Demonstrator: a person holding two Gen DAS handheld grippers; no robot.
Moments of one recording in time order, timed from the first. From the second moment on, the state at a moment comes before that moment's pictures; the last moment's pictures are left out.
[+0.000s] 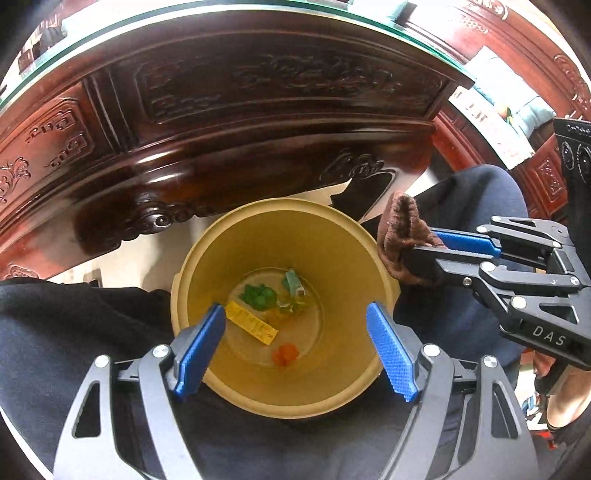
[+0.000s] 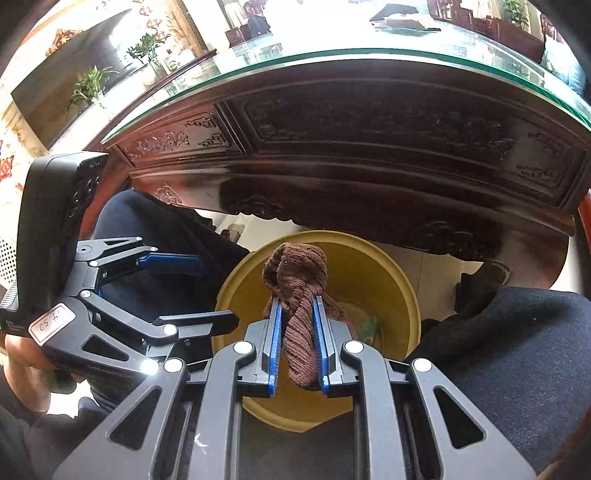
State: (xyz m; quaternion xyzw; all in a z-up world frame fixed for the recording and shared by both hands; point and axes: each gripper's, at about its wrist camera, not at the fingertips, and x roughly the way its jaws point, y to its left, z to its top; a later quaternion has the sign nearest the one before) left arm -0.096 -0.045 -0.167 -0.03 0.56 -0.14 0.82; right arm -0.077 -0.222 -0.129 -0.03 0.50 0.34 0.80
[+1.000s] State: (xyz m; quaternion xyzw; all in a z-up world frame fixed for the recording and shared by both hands) left arm -0.086 -0.026 -0.168 -0.05 0.56 -0.12 0.82; right arm -0.076 -0.216 -0.127 -0.05 0.49 0.34 0.80
